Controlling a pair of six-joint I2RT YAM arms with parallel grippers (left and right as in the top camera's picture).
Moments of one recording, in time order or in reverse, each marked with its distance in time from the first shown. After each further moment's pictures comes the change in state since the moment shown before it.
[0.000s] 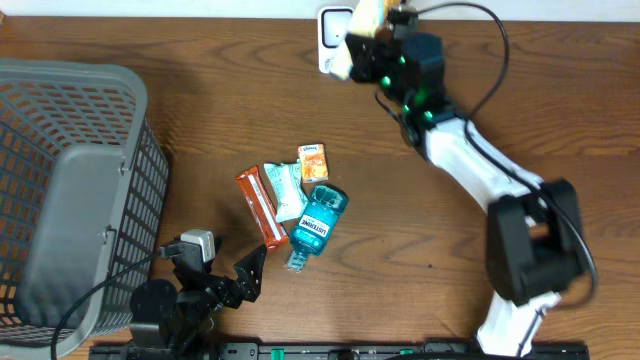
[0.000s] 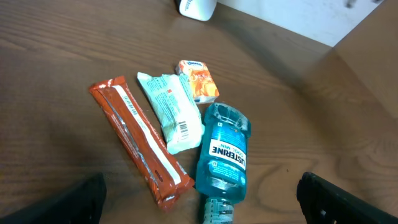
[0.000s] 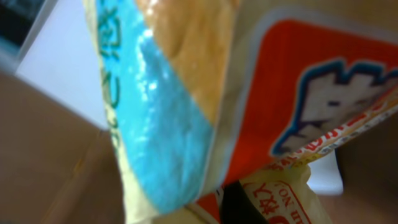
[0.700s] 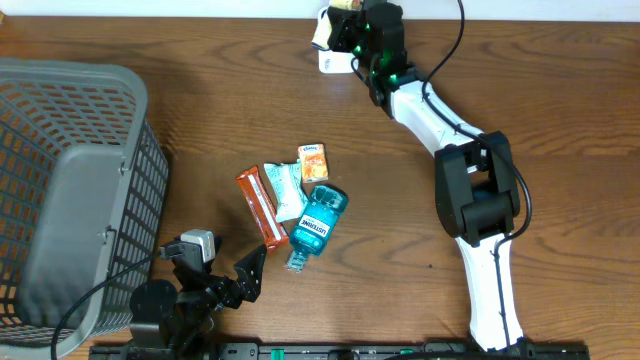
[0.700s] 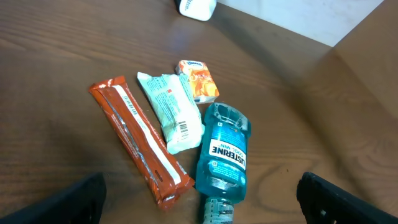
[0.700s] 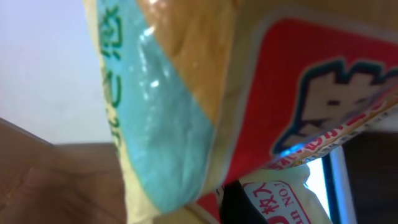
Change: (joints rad) left arm 0.000 0.000 0.000 0.000 0.000 0.000; right arm 0.008 0.415 0.497 -0.137 0.065 -0.069
